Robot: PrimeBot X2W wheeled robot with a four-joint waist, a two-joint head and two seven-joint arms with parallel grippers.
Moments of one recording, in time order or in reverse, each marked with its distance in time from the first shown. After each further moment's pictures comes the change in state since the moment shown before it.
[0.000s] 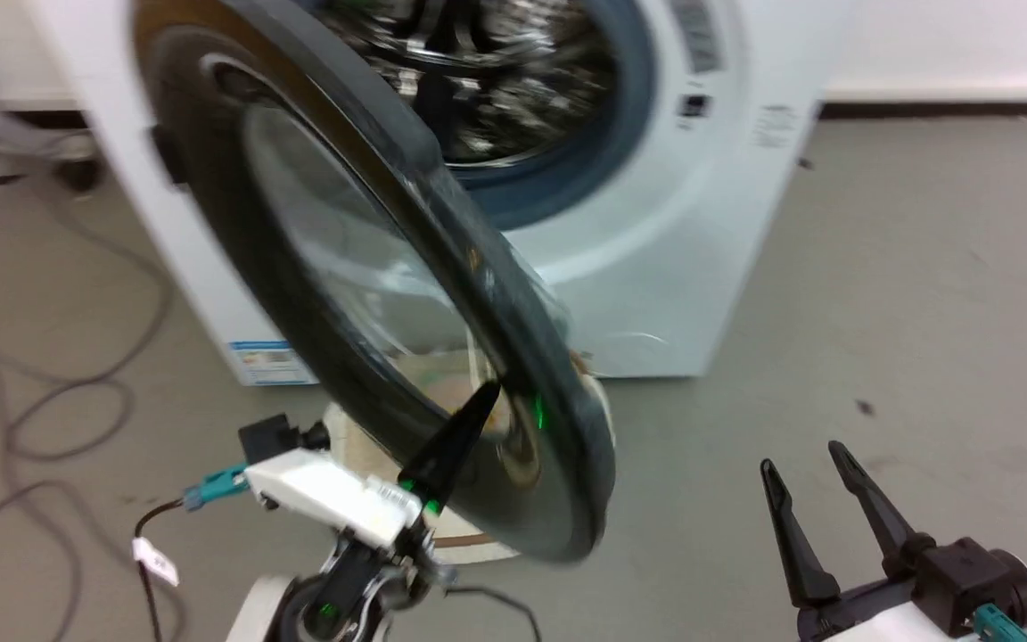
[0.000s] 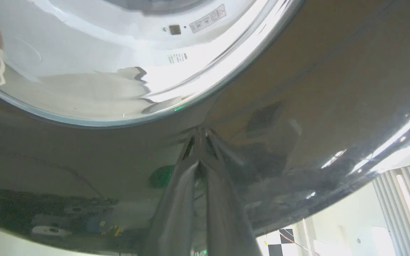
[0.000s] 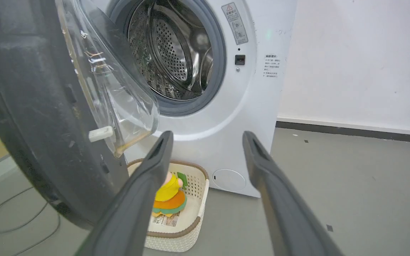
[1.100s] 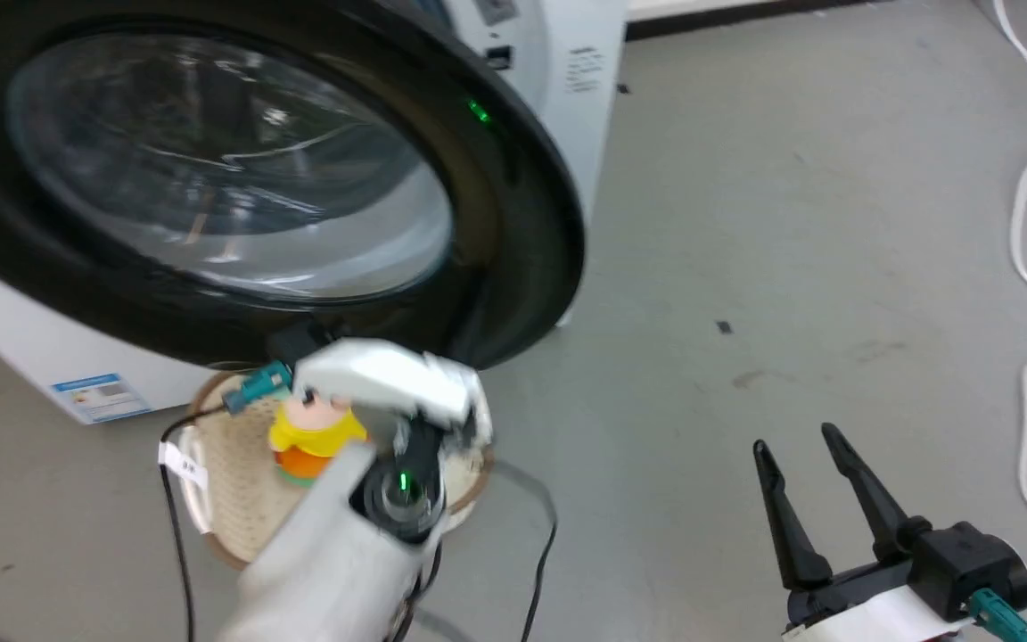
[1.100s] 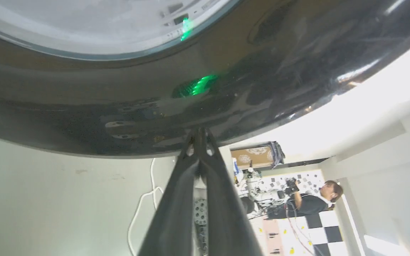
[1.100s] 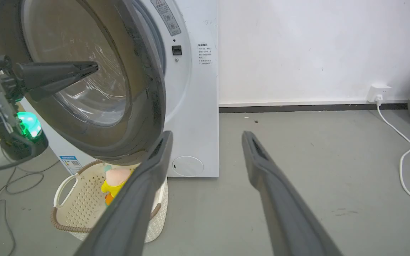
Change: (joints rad) left arm -0.490 0.011 -0.273 0.601 -0.081 -0.146 -0.484; right arm -0.035 0.025 0.007 0.006 0.017 0.000 0.000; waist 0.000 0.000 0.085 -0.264
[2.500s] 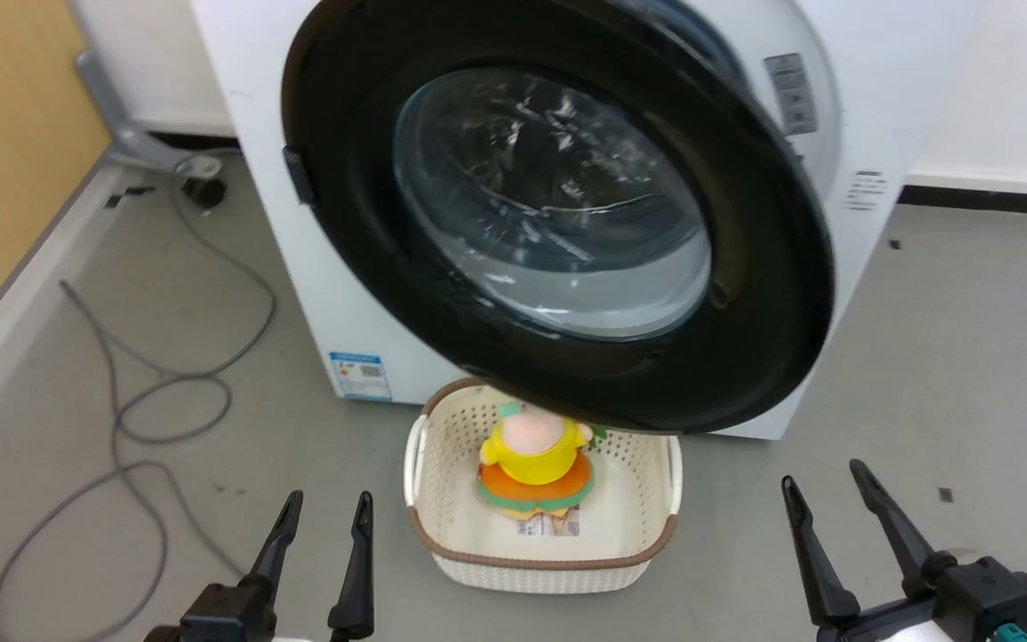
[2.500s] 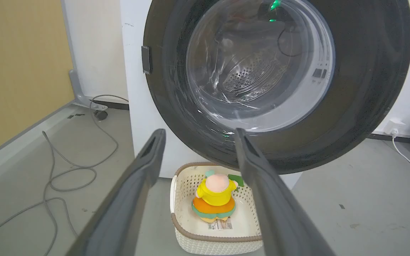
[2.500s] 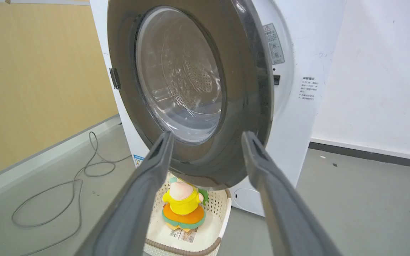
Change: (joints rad) left arm 0.744 0.077 0.326 -0.549 1.355 0.159 -0.054; right arm 0.071 -0.044 -0.024 -0.023 0.001 0.000 0.000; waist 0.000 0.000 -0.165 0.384
